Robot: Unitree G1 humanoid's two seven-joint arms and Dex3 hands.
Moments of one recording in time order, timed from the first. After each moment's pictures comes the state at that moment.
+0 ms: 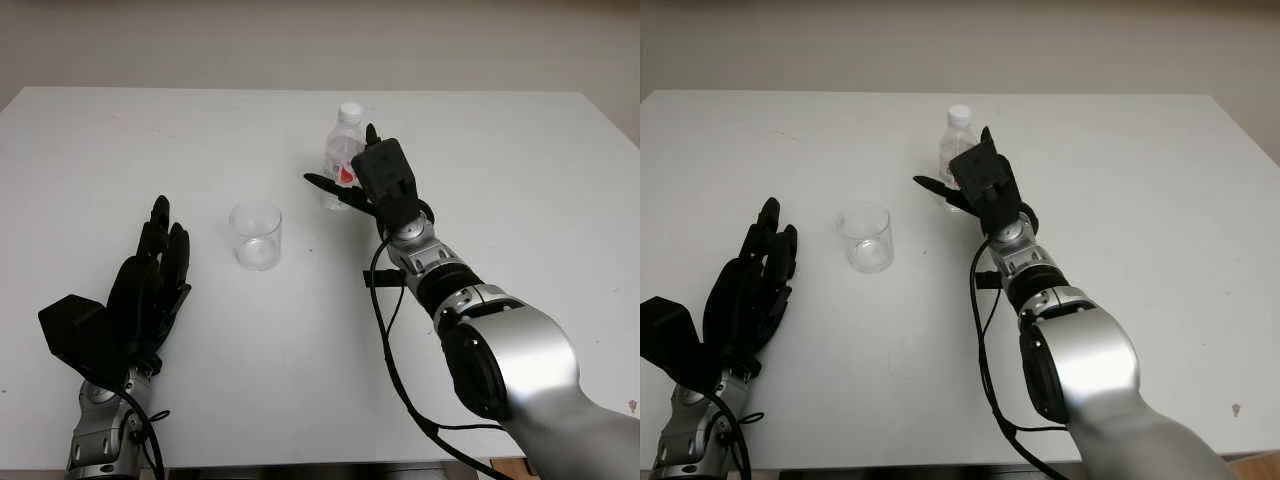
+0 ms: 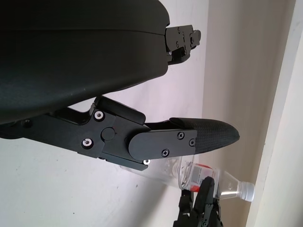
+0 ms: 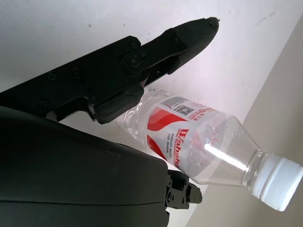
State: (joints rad) left arm -0.06 0.18 0.22 0.11 -0.24 -0.06 -0.22; right arm -1.10 -0.07 -0.01 1.35 -0.25 -0.13 -0.19
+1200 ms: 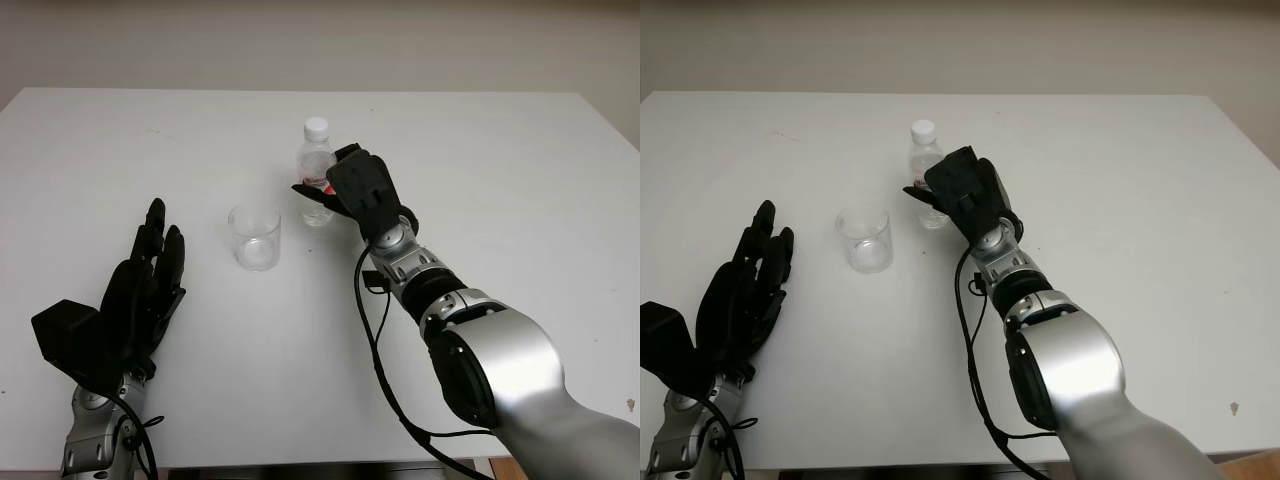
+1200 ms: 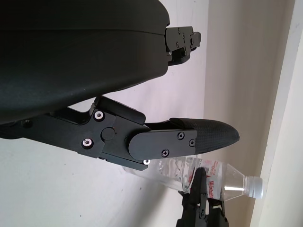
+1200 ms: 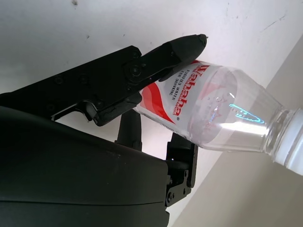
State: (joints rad) left arm -0.05 0.19 0.23 0.10 -0.24 -0.06 -0.22; right arm -1.10 -0.02 0.05 1.36 -0.33 -0.13 -0.29
